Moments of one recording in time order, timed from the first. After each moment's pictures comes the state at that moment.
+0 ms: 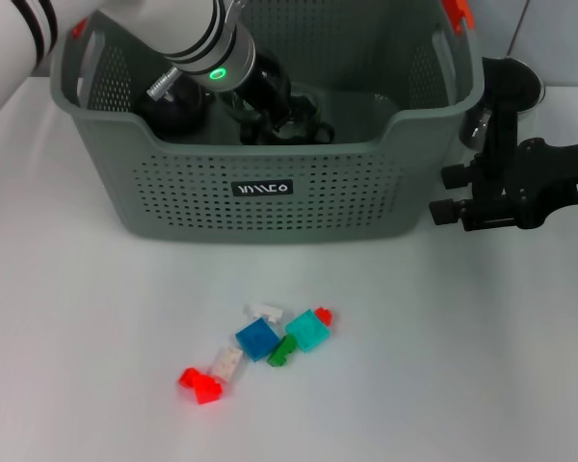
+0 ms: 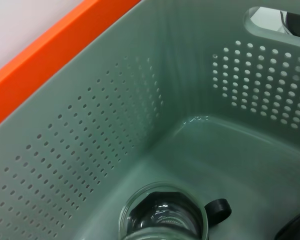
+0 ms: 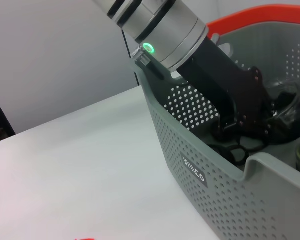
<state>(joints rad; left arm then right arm) -1.12 -2.14 1.13 0.68 2.85 0.96 -2.42 0.71 1.97 -0.73 -0.77 -2.16 -1.65 1.66</state>
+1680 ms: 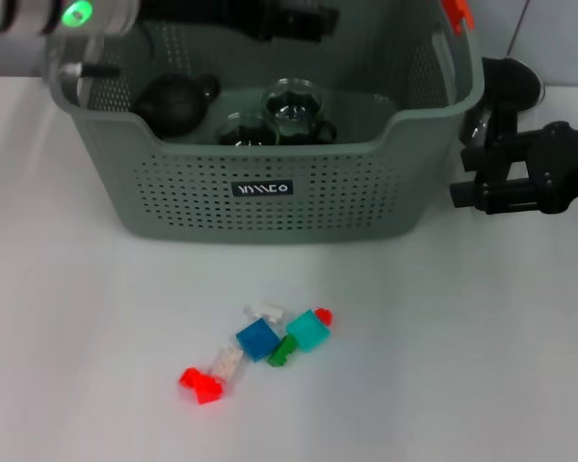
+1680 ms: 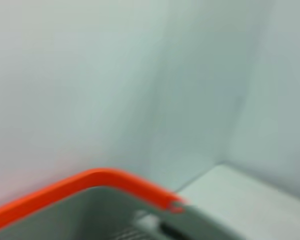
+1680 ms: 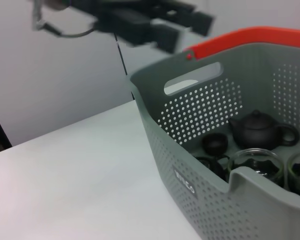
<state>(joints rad) -0.60 -2.16 1.03 1.52 2.14 1.36 -2.32 0.71 1.95 -0.68 -0.78 -2.16 -1.69 1.65</state>
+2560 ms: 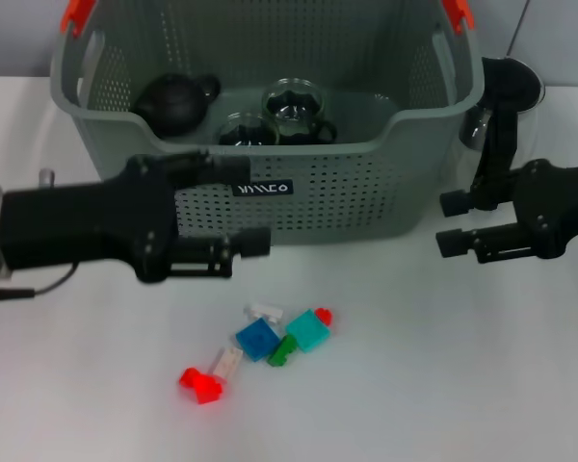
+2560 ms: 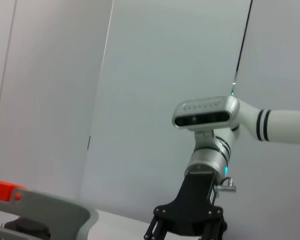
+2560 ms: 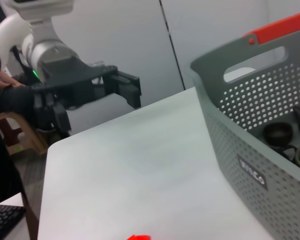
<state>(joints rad) -0.38 -2.15 0.74 1.04 1.76 1.88 -1.54 0.71 1.97 -0.70 -0.77 -2.16 -1.81 1.64</state>
